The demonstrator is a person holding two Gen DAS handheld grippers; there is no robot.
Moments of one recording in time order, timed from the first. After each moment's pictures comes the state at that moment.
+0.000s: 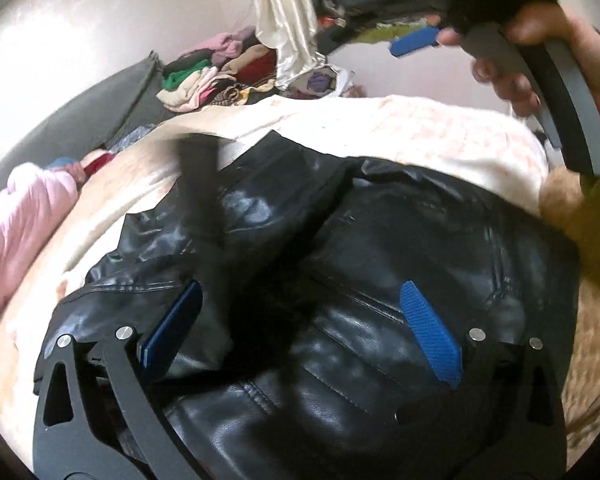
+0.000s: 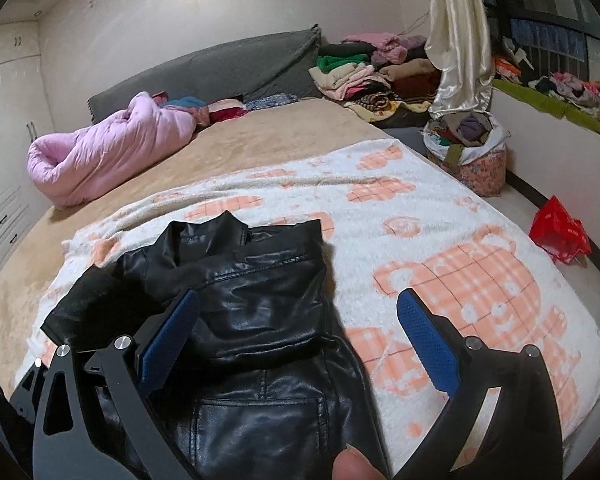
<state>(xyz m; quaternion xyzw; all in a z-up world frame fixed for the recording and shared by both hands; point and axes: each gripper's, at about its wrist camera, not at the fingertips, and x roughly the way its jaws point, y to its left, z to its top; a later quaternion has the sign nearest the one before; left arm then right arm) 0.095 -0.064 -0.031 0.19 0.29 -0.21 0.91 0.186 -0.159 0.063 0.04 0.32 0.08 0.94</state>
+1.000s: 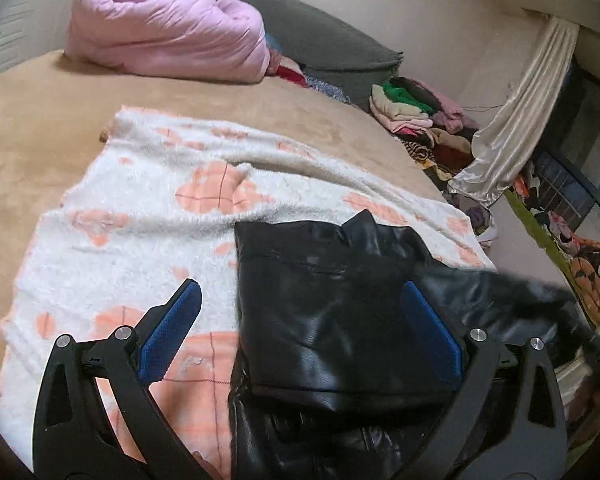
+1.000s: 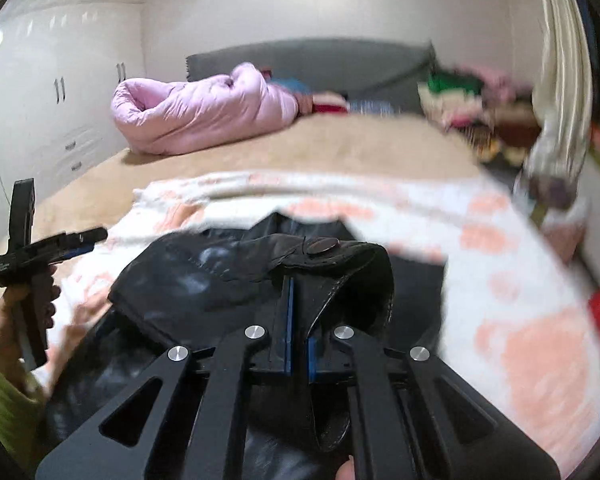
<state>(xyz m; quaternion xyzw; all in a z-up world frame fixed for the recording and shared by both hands) 0.161 0.197 -0.002 -0.23 0.30 0.02 0.93 0.196 -0.052 0.077 -0.07 0.28 0.24 0.93</state>
